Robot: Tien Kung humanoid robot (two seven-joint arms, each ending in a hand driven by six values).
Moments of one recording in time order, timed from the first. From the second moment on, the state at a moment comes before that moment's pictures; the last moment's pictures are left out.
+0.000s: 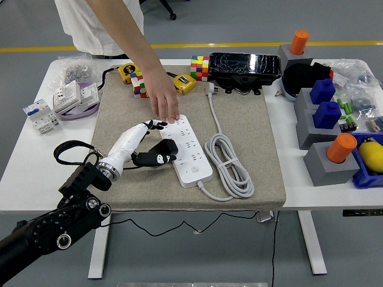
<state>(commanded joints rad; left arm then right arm) -0.44 0.20 -0.72 -1.09 1.59 0.39 -0.02 0.01 -0.28 1.08 0.35 -0.70 0.01 -0.17</state>
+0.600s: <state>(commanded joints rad) -0.32 0.33 -0.68 -1.27 1.62 0.48 -0.12 0.01 -0.28 1.08 0.35 -0.71 0.01 -0.16</state>
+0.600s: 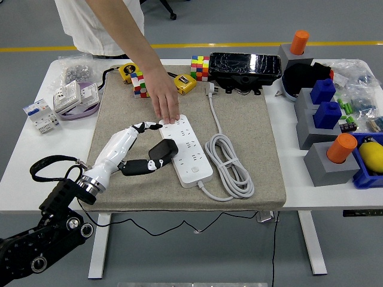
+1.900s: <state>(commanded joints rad) -0.43 0.26 -0.59 -1.19 1.61 0.43 -0.07 0.02 -0.29 1.06 0.35 -0.70 0.01 -0.16</state>
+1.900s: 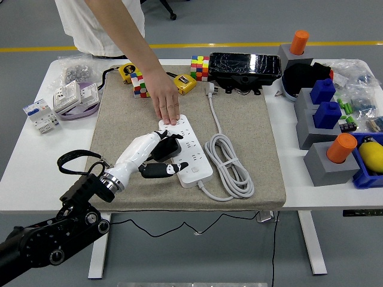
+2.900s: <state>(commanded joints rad) -0.39 0.29 -0.60 -1.23 1.58 0.46 -0.14 0.01 -0.28 1.08 0.35 -0.70 0.01 -0.16</state>
